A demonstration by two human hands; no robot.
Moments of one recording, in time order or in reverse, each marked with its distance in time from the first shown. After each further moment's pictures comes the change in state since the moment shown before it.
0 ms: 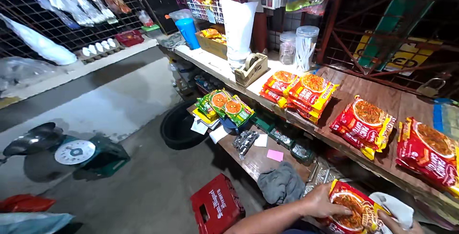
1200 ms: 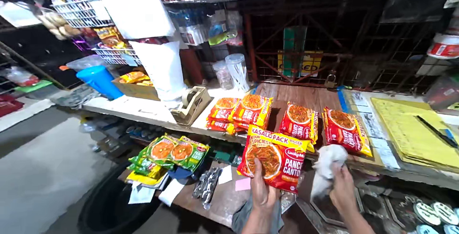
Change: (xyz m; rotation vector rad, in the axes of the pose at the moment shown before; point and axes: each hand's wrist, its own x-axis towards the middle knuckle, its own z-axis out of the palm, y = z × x) left_hand 0.024 0.099 -0.028 -1.163 0.719 0.256; right_hand 0.029 -0.050 0.068 0.153 0.374 -0.272
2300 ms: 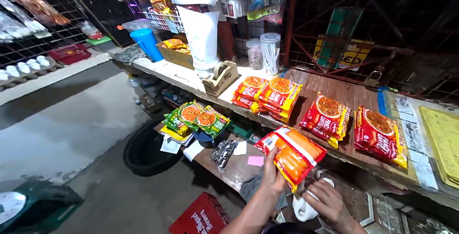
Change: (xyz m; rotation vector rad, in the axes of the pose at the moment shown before) left_hand -0.009 0.018 -0.018 -0.058 0.173 -0.283; right_hand -0.025 0.052 -0.014 -0.496 -0.712 -1.196
